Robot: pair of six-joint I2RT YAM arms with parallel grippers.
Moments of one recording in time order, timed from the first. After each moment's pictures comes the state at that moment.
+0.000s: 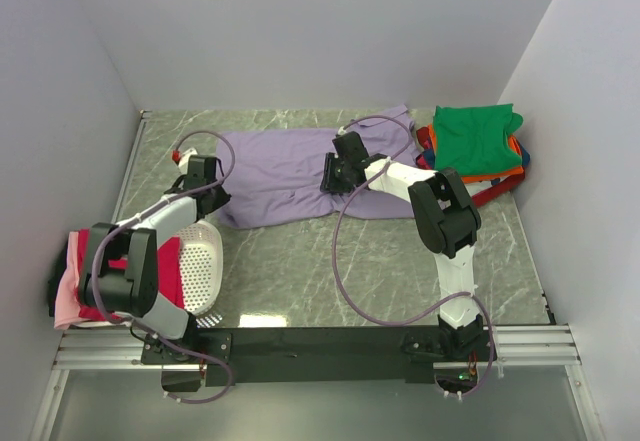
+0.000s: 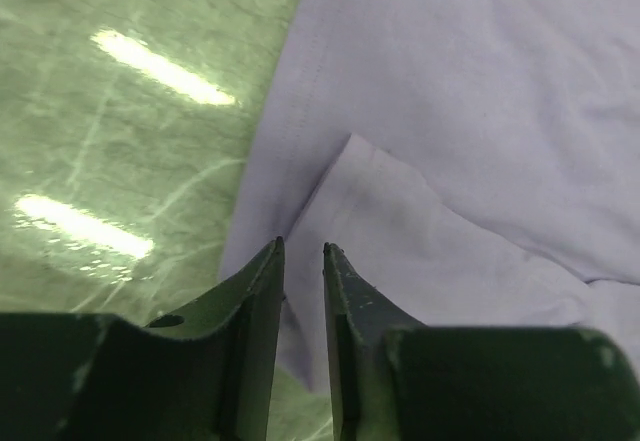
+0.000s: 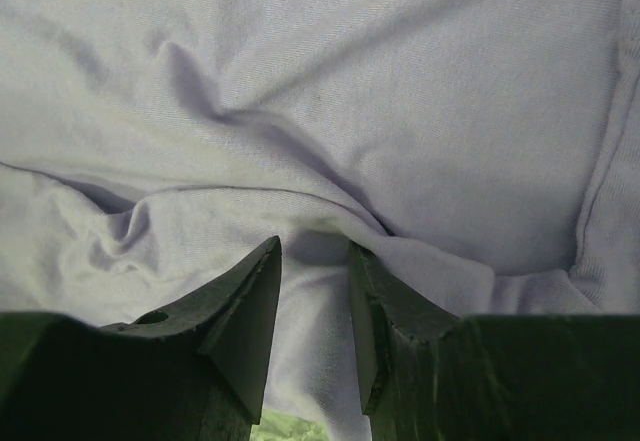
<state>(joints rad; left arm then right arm) -0.14 1.52 0.84 -0.14 -0.24 -0.67 0.51 2.11 1.45 -0.23 -0.07 0.55</state>
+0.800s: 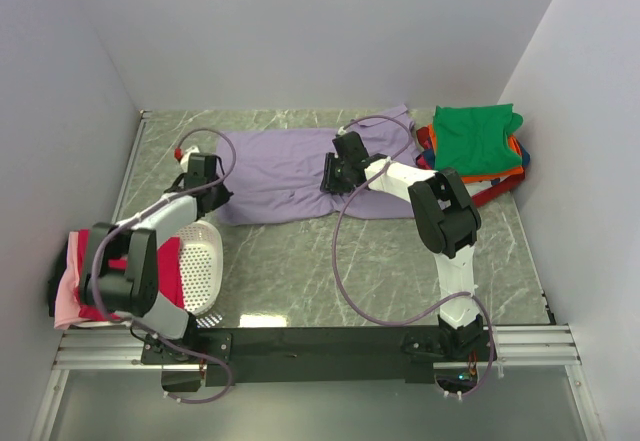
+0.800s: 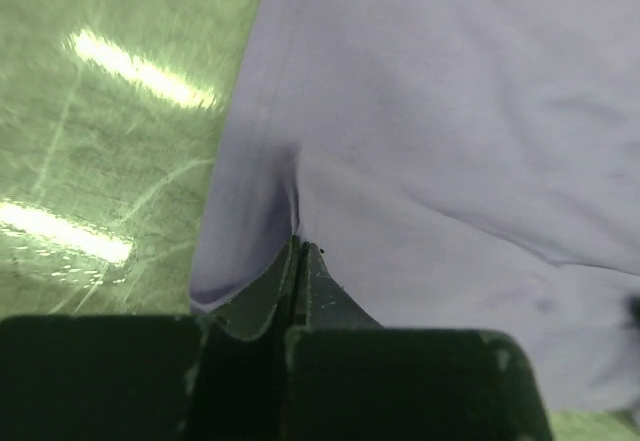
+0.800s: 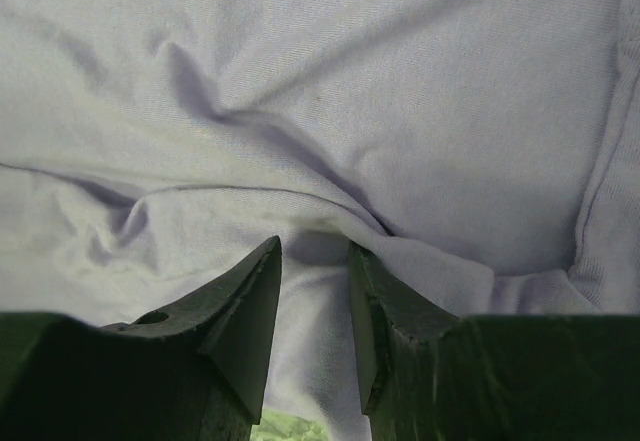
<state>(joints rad) -0.14 1.55 0.85 -0.12 -0.18 -0.67 0.51 2.11 1.46 -0.23 -0.07 0.54</state>
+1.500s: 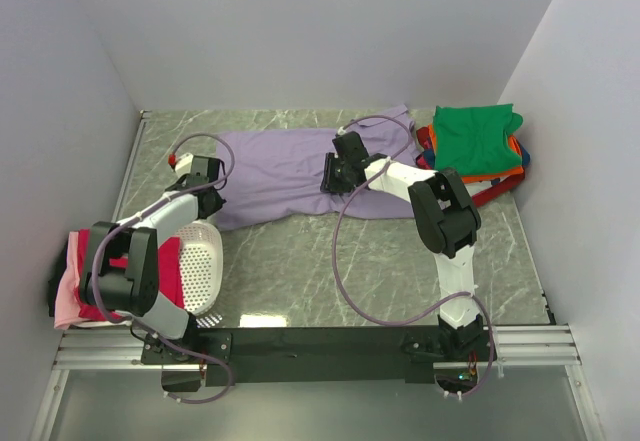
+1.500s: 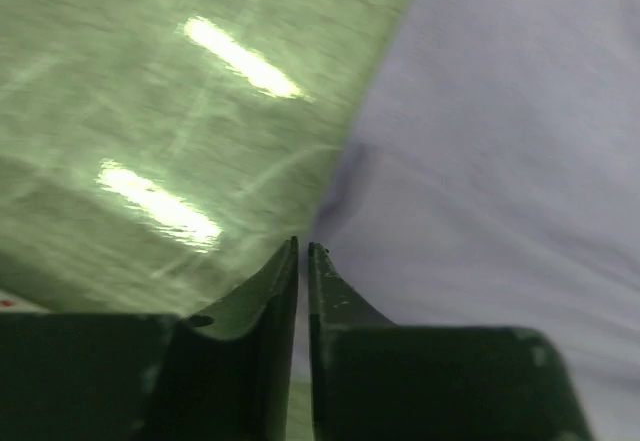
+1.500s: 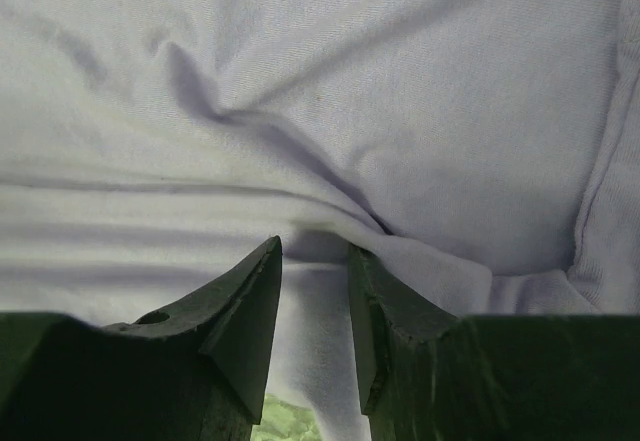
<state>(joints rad) -0.15 1.54 0.87 -0.28 -0.37 -0.69 0.51 2.11 1.46 -0.23 -0.07 0.54</state>
